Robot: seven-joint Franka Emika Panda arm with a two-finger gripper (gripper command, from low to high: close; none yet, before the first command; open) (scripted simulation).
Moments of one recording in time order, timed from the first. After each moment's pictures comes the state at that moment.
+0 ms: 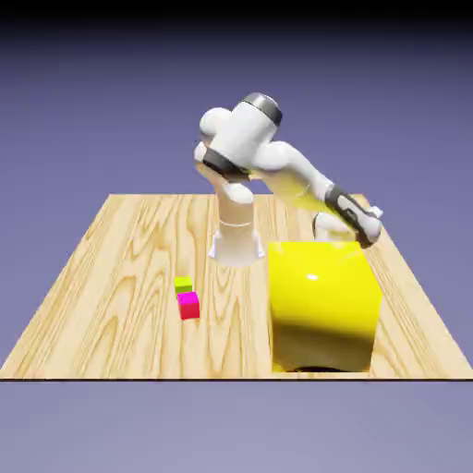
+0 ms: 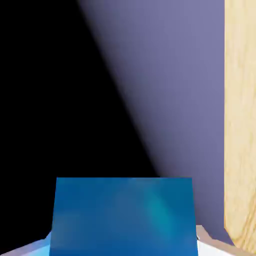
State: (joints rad) arm -0.30 1.05 1.05 -2.72 1.33 2.33 -0.26
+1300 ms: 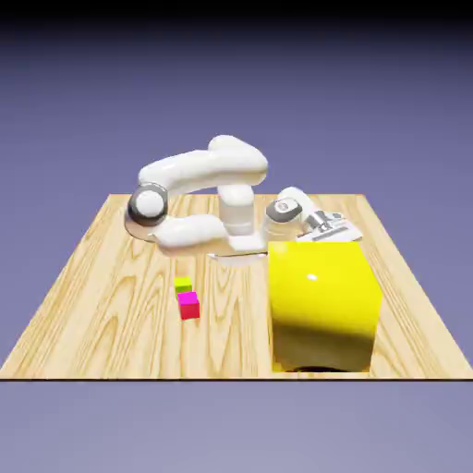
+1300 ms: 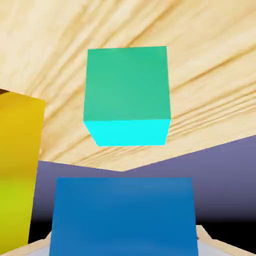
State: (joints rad) arm -1.04 1.73 0.73 -2.91 2.66 1.81 -0.86
